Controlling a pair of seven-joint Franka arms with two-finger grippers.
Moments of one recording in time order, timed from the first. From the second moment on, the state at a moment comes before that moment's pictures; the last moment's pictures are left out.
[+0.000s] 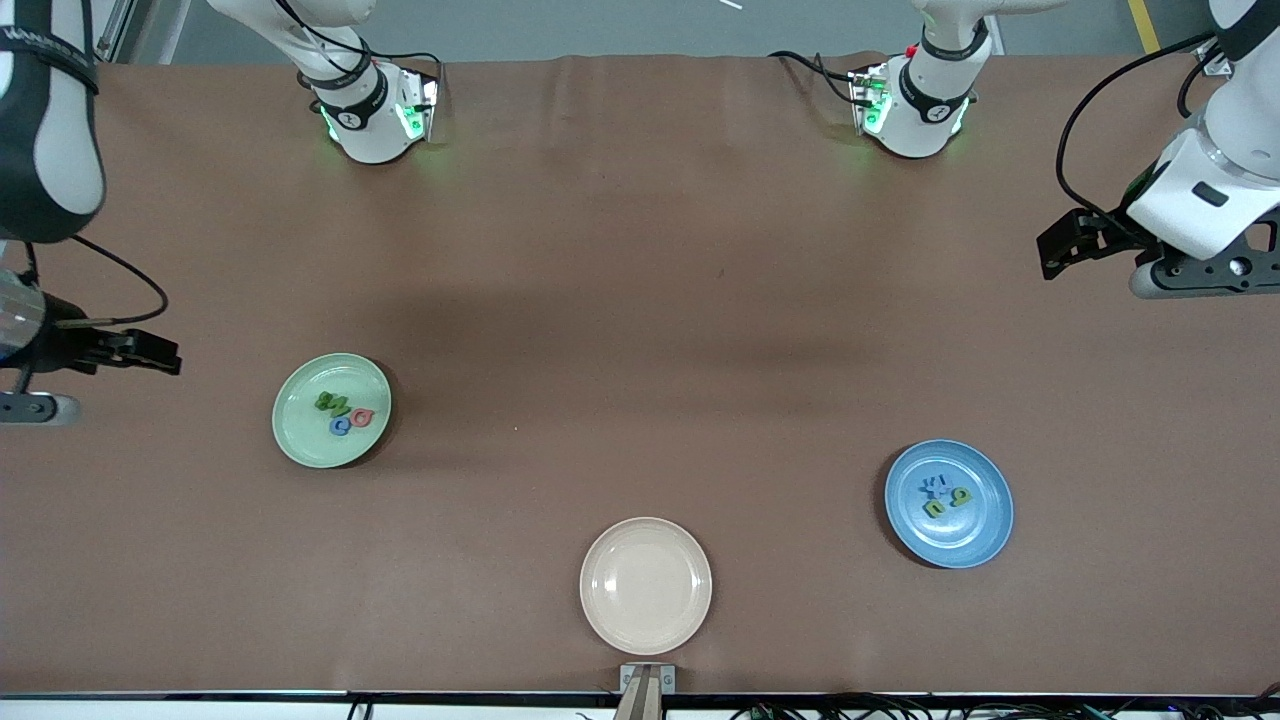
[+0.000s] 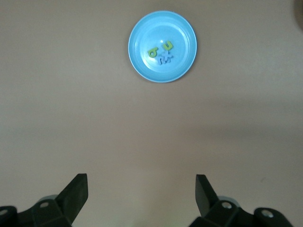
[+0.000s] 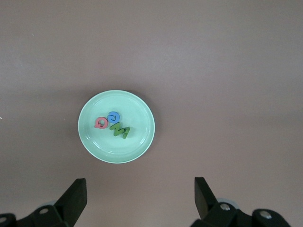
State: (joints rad) left arm 0.01 0.00 -0.16 -1.59 0.06 1.55 -0.15; right arm -0.10 0.25 0.04 -1.47 -0.08 1.65 -0.04
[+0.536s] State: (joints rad) left arm 0.00 -0.06 -0.15 -1.63 0.05 1.54 -0.15; right arm -0.10 0.25 0.05 -1.42 -0.04 1.52 -0.03
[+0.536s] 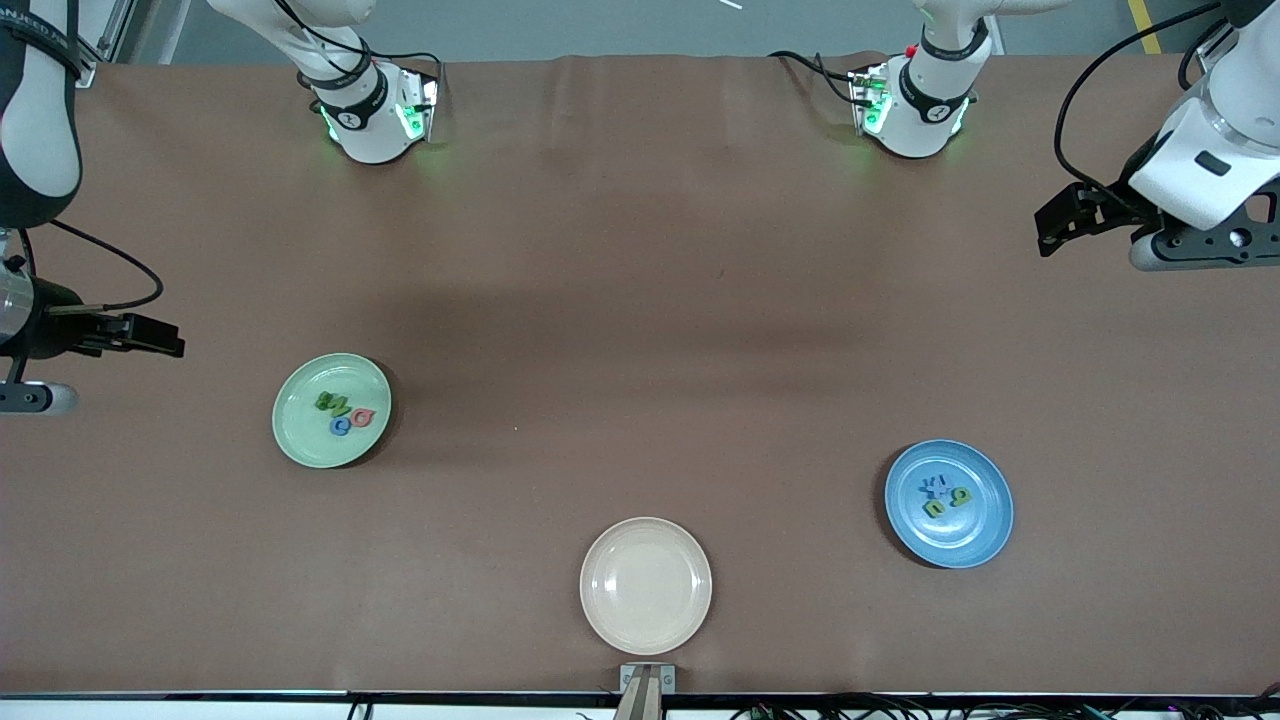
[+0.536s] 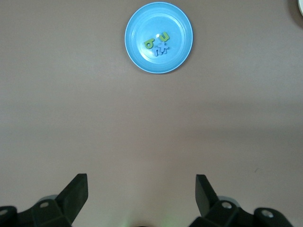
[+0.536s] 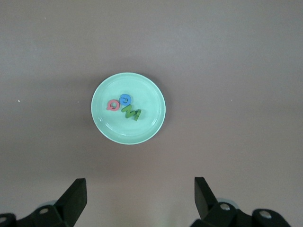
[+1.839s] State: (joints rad) left arm 0.00 -0.07 -0.14 -1.64 0.03 1.54 -0.14; right arm -0.01 -0.20 -0.08 -1.82 -0.01 1.59 -0.03
